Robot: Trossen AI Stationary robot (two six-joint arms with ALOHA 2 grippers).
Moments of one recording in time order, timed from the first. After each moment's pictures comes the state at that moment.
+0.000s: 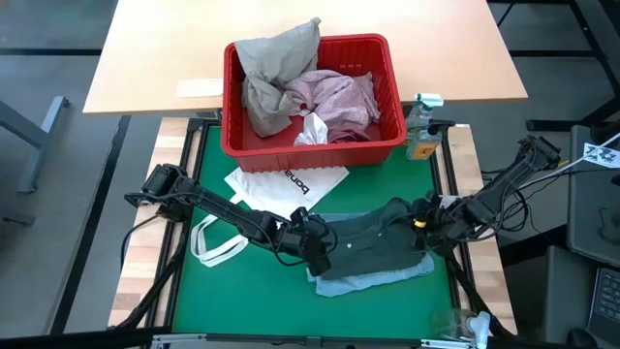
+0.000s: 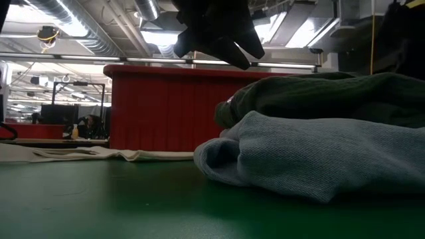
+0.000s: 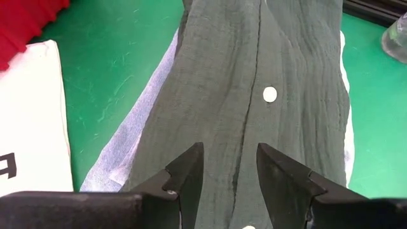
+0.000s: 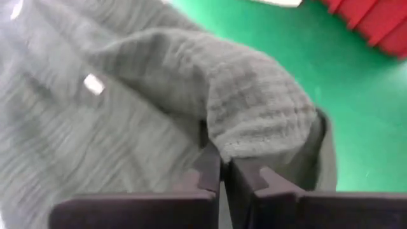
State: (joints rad) left arm -0.33 1.88 1.42 -0.39 -0.46 -0.64; right arm 0.73 0.86 0.61 -0.93 0.59 1.08
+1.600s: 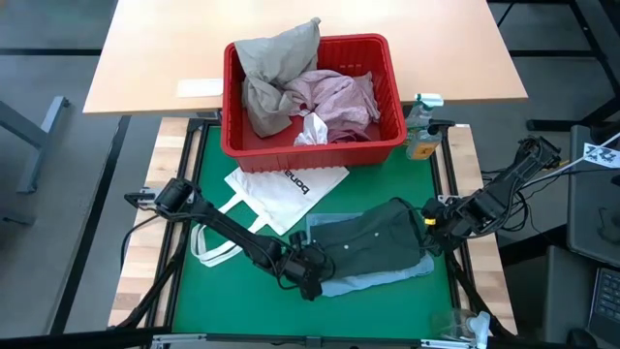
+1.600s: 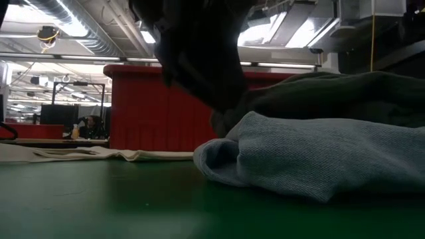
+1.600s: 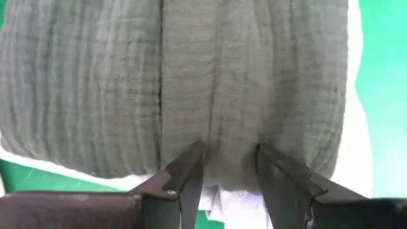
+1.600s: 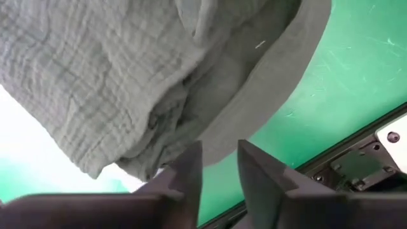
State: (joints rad) left arm -0.44 2.03 1.44 -0.42 -0.42 -0.64; right arm 0.73 0.86 0.76 -1.27 0.14 1.34
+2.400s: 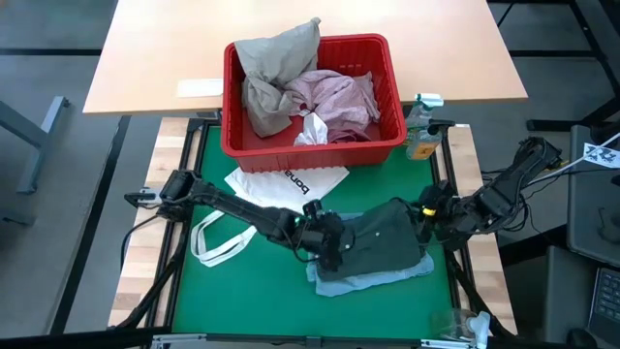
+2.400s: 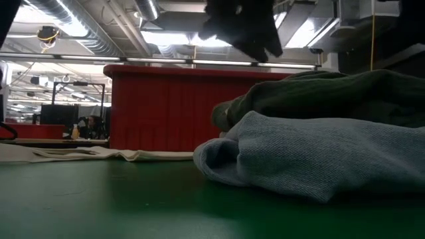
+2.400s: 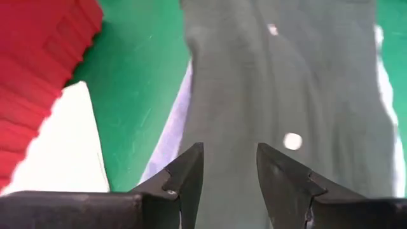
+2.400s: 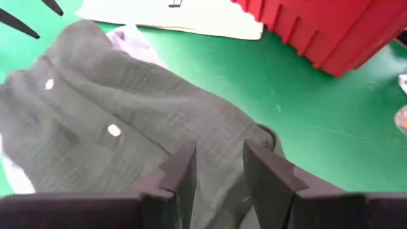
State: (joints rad) left arm -0.29 2.02 1.71 -0.62 -0.50 -0.49; right arm 0.70 0.90 0.90 -1.24 0.63 1.19
